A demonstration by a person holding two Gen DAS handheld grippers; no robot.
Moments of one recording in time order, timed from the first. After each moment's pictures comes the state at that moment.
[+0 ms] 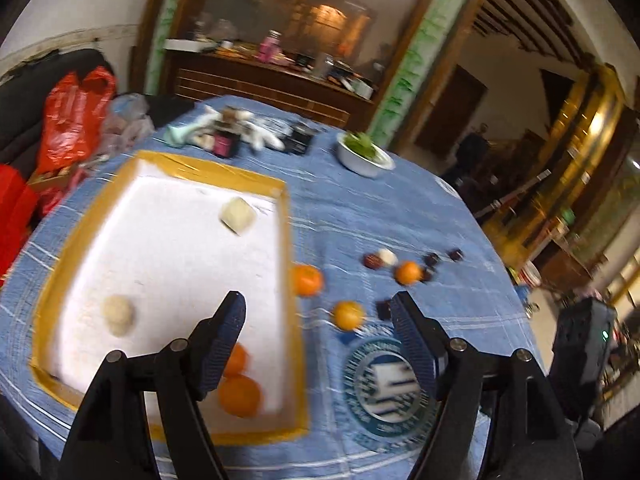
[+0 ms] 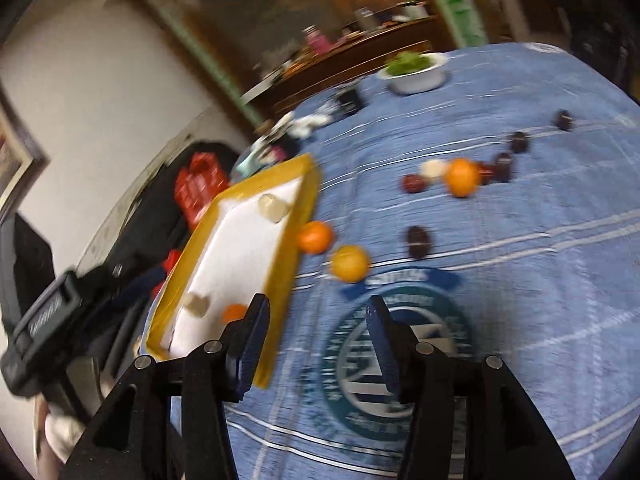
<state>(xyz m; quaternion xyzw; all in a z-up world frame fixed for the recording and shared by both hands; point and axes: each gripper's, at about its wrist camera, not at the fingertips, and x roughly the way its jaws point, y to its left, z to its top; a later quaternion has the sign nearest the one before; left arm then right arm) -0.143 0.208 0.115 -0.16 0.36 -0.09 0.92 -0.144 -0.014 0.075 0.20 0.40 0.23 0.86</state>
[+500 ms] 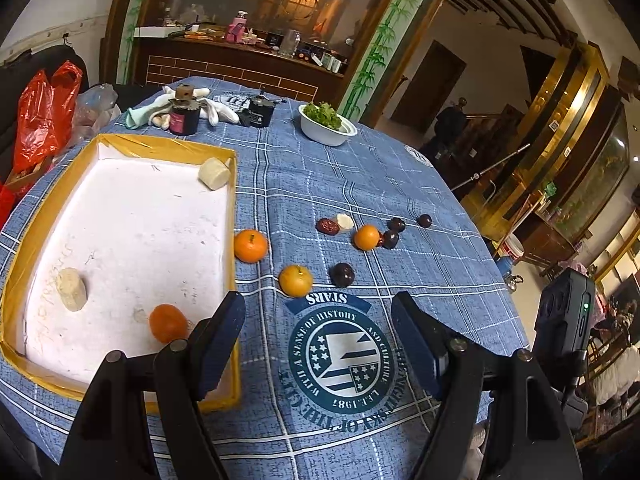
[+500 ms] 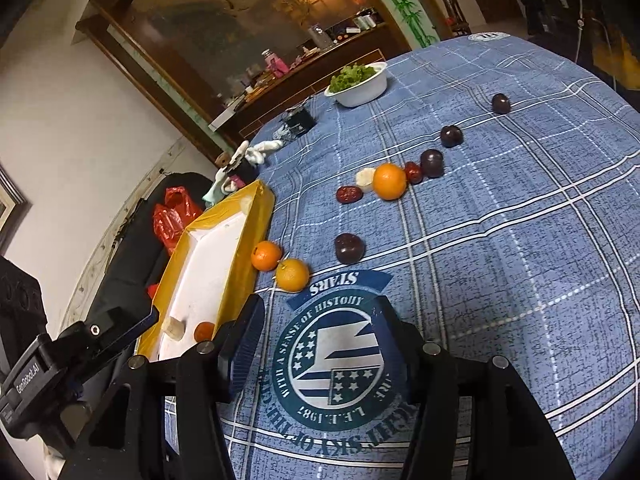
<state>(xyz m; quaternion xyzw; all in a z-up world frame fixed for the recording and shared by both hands) -0.152 0.170 0.110 -0.15 0.38 -0.13 0.90 -0.151 -0.062 0.067 0.25 0.39 0.18 0.87</state>
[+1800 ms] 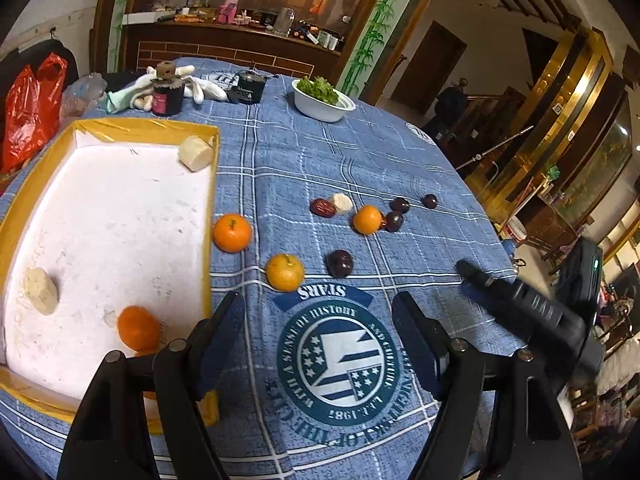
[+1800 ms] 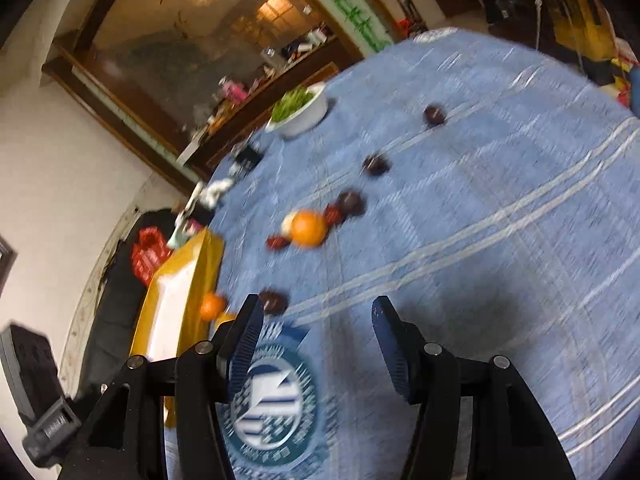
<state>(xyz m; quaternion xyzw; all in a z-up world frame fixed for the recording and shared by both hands) -0.128 0.150 0.088 -0.13 0.41 -0.13 0.89 -0.119 -0.137 0.056 0.29 0.38 0.12 0.87</state>
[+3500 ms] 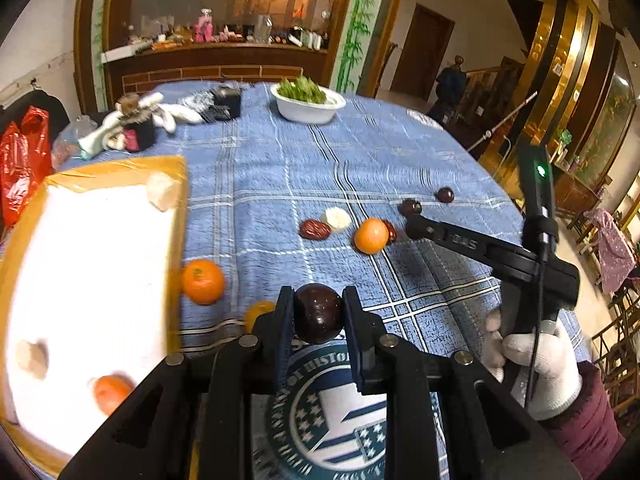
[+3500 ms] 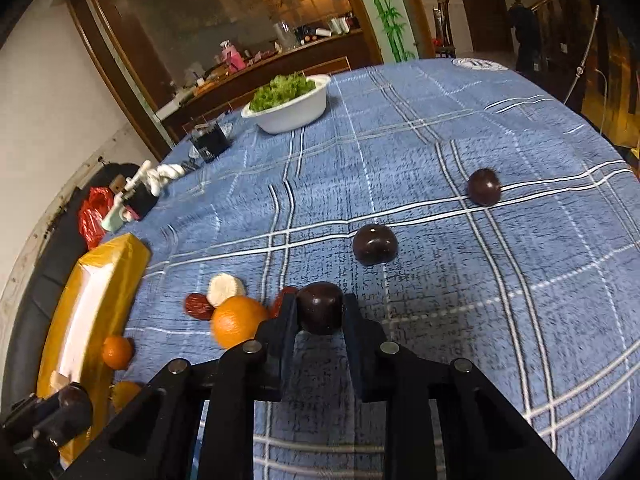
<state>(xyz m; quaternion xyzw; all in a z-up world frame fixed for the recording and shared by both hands) -0.088 0.110 0.083 -0.05 0.40 -0.12 0.91 -0.001 -0.119 0.033 0.15 0.40 0.11 0.90</state>
